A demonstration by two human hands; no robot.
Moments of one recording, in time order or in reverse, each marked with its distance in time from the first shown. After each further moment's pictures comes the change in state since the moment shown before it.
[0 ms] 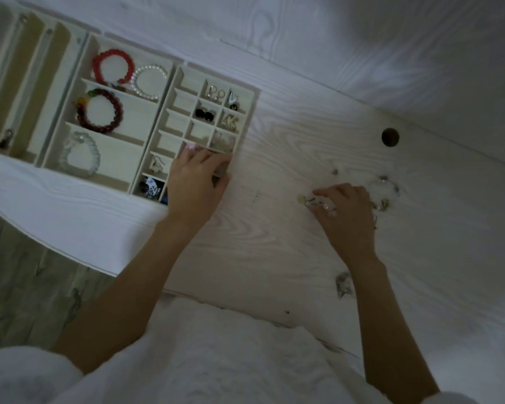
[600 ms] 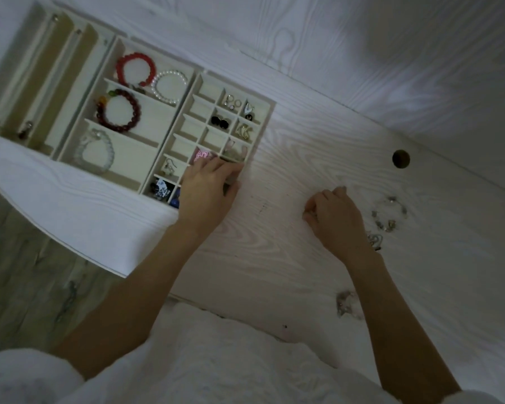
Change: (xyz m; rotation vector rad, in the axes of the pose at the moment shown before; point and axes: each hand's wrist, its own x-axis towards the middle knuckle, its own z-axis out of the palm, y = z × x) left_hand -0.003 0.003 0.003 -0.025 -0.015 -0.036; right_hand 0.033 -0.011 0.009 -0.212 -0.295 -0.167
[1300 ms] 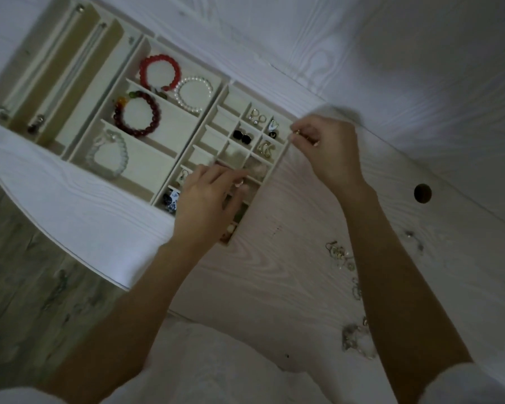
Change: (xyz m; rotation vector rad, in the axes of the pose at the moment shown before) left_hand 0.003 -0.018 -0.012 -0.144 0.157 -0.004; right_hand 0.135 -0.057 -0.055 0.481 0.149 -0.025
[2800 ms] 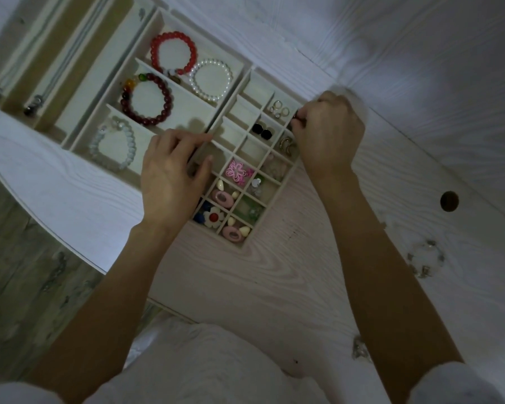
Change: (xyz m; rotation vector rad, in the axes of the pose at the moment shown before) left_hand 0.014 -0.055 -0.022 0.069 0.154 -0.176; right_hand 0.034 -0.019 0.052 -0.646 0.127 0.006
